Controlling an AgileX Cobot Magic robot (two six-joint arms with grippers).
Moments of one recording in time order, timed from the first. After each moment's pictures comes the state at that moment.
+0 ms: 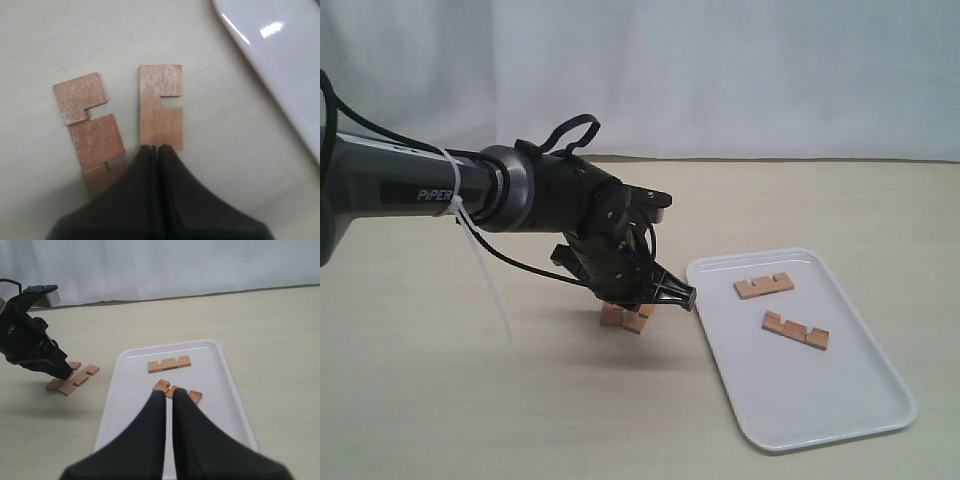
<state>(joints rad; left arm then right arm) -0.71 2.21 -1.53 0.00 0.60 -0.26 -0.02 0.00 0.00 0.13 0.34 0.01</state>
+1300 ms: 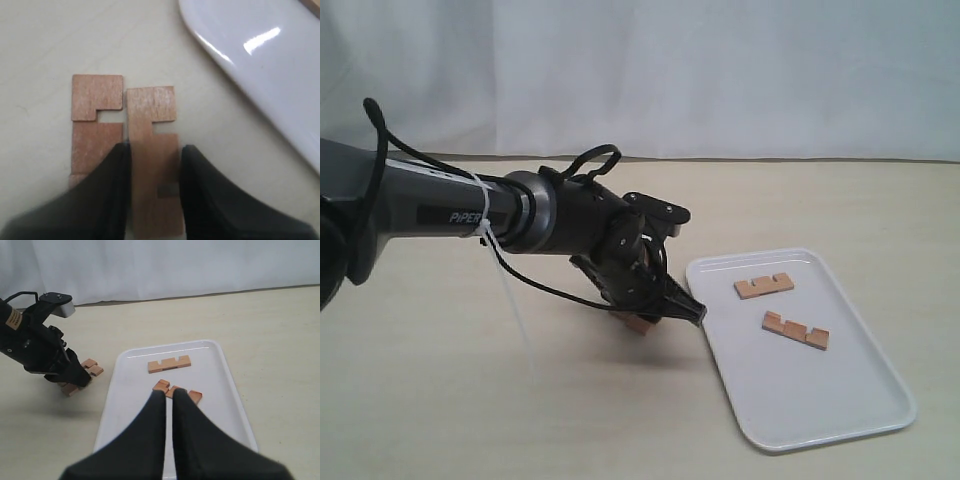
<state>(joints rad) -0.74 2.27 -1.53 0.05 0.50 -0.22 -0.02 0.00 0.00 0.13 0.34 0.01</state>
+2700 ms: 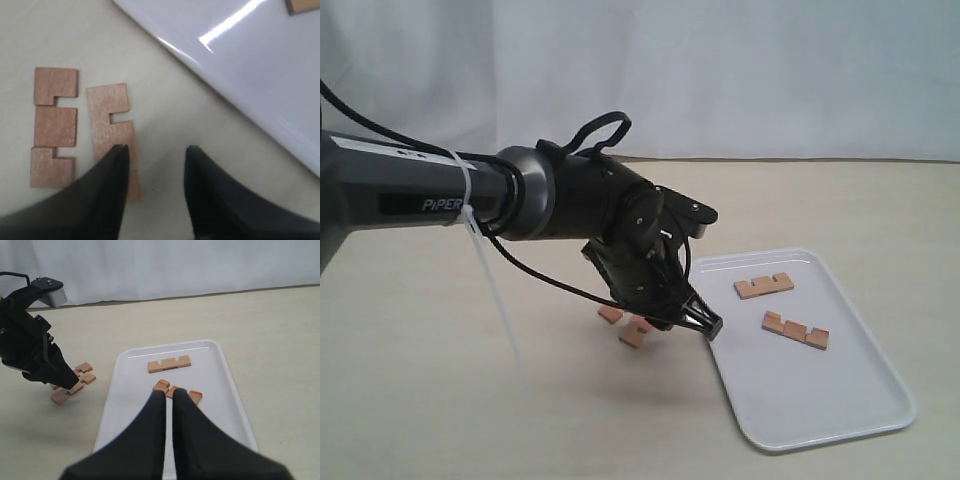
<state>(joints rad) -0.79 2.17 -1.54 0.00 0.65 -0.09 -0.02 0.00 0.00 0.13 0.34 0.01</state>
